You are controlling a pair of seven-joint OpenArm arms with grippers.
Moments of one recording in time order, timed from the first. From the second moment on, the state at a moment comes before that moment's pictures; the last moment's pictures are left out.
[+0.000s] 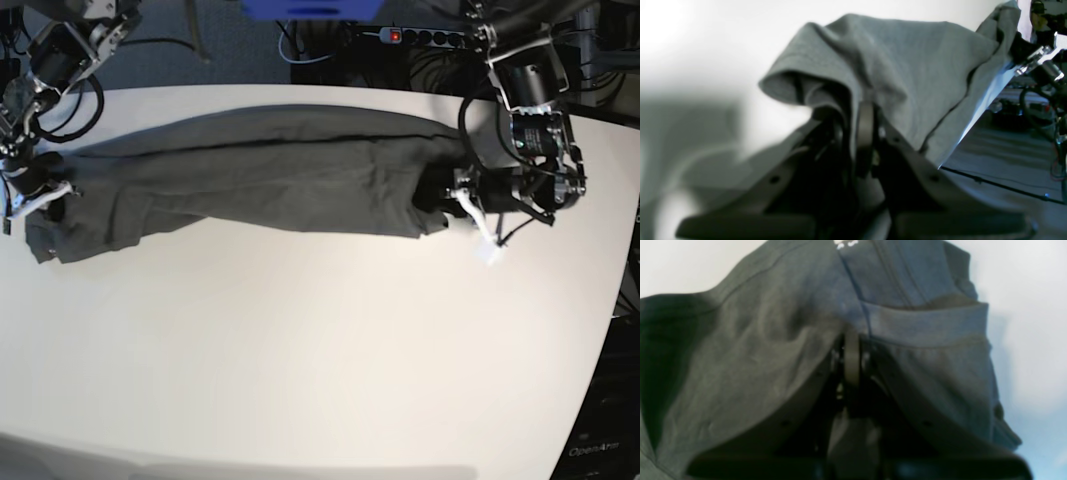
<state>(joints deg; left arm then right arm) -7.1 -7.3 -25.3 65.9 -49.1 -39.1 80.6 2.9 13.7 51.4 62.1 -1.7 41.3 -30.5</state>
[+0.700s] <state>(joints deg) -6.5 -1.4 -19.2 79.5 -48.9 -35.0 80.8 3.0 13.8 50.2 62.2 -2.3 41.1 -30.1</state>
